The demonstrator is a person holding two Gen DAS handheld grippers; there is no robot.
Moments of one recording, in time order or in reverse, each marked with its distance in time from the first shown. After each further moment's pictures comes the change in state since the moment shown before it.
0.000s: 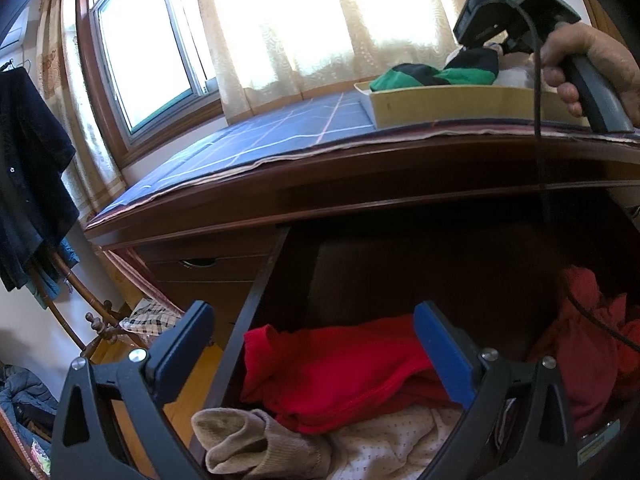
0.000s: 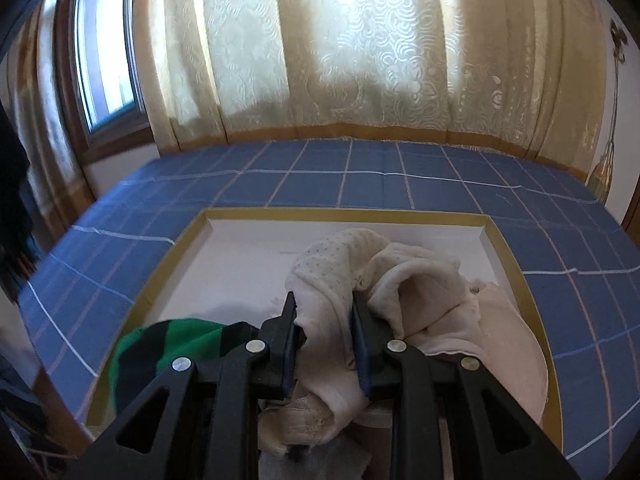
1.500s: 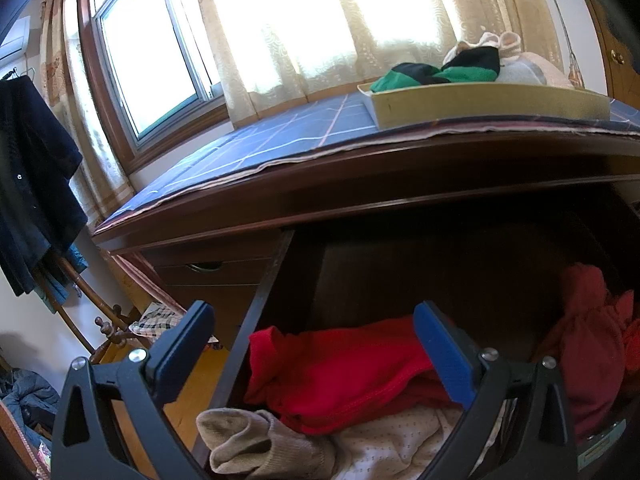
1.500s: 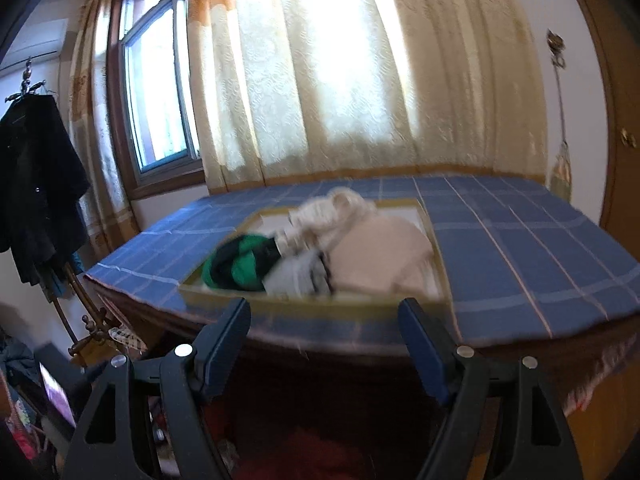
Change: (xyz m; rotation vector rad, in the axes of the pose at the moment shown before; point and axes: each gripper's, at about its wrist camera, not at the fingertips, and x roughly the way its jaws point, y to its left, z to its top) left arm 0.002 -0.003 0.001 0.018 -0.009 0.036; right arm -0.192 -0.039 -0.144 0.046 -0.234 0.107
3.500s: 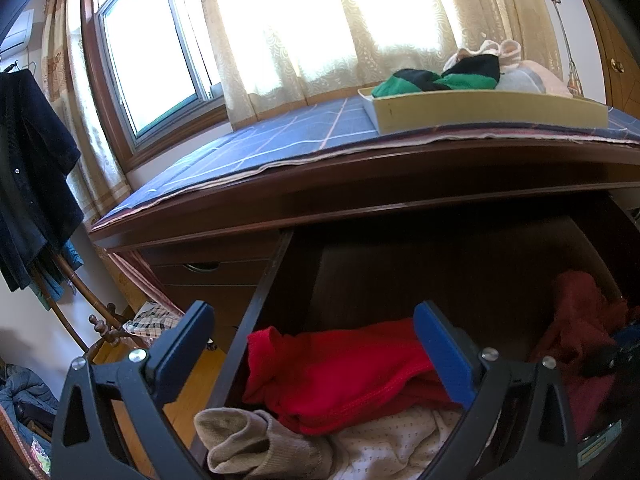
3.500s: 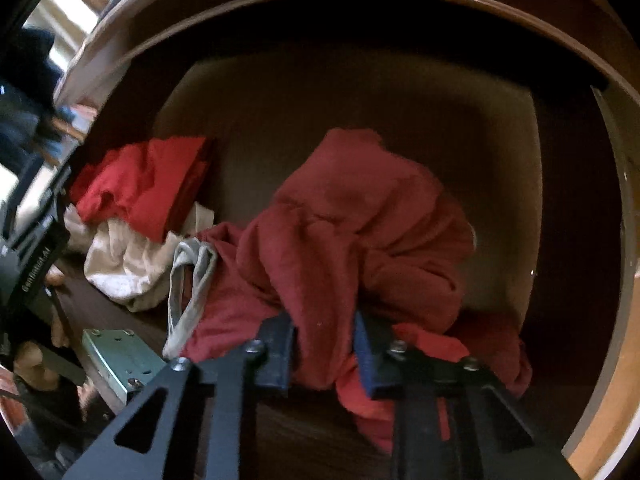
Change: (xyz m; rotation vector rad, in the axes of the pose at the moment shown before) left arm -0.004 0.004 -0.002 -0.017 -0.013 -0.019; right arm 0.119 0.021 -0.150 0.029 0.874 0.128
